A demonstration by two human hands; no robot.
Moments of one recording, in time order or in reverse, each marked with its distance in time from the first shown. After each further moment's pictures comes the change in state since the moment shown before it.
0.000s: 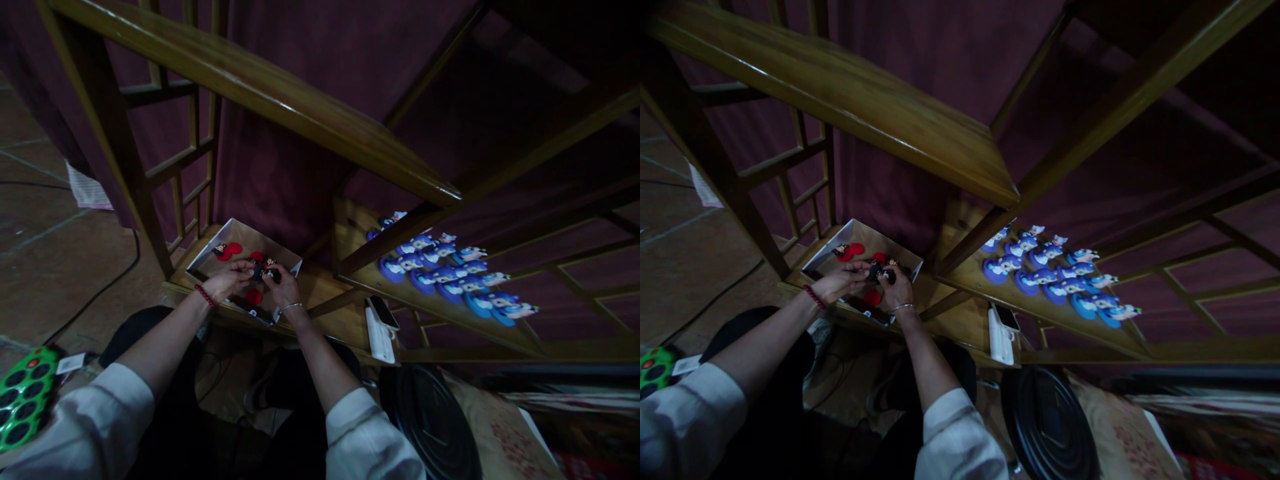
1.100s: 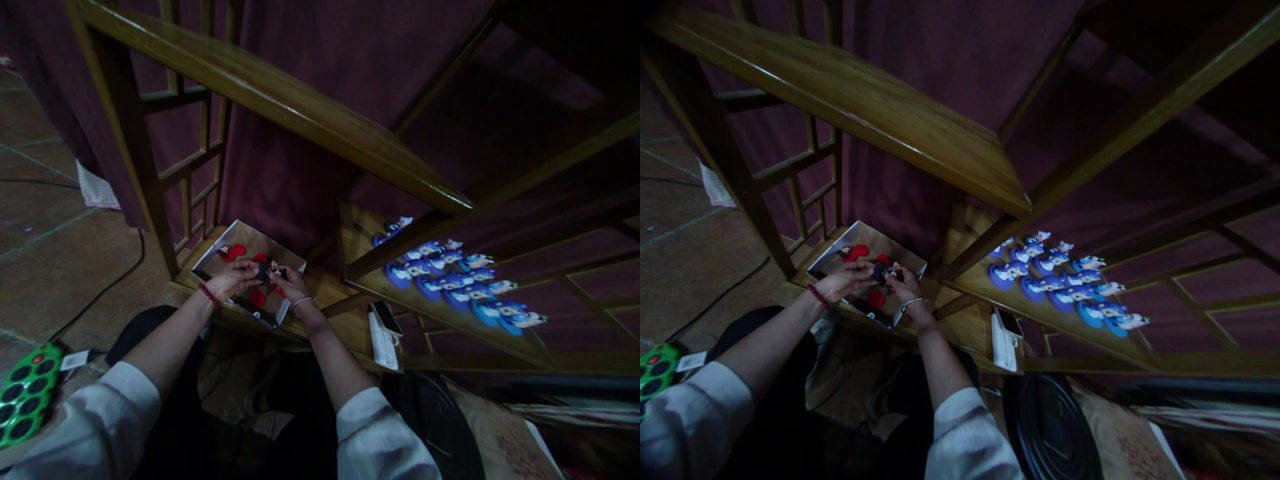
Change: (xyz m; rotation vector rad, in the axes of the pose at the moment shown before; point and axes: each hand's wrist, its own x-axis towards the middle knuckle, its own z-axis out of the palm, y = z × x) left_hand 0.001 0.006 -0.001 -0.032 -0.027 0.032; right_hand 0.016 0.004 -0.004 0.369 -0.149 0.263
